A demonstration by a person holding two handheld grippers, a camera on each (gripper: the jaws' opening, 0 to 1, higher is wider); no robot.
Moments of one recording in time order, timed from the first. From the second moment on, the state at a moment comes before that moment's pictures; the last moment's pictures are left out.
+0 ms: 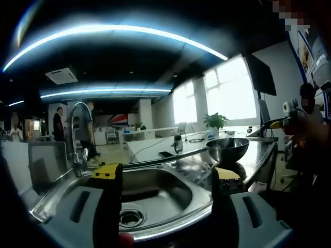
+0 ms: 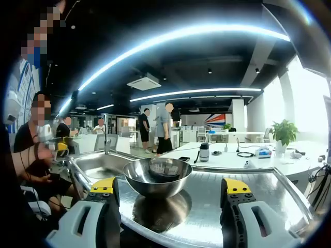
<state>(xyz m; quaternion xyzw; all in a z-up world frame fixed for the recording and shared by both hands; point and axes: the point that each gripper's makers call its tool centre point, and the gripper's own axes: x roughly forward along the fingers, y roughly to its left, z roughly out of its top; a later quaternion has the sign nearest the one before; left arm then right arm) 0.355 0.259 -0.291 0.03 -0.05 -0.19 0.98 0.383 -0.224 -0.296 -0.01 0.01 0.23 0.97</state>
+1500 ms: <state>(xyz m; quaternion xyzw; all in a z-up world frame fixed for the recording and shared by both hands) 0.352 0.256 -0.280 0.05 -0.06 -0.19 0.98 0.390 -0.219 -0.283 -0.02 -0.02 0.25 0.97</state>
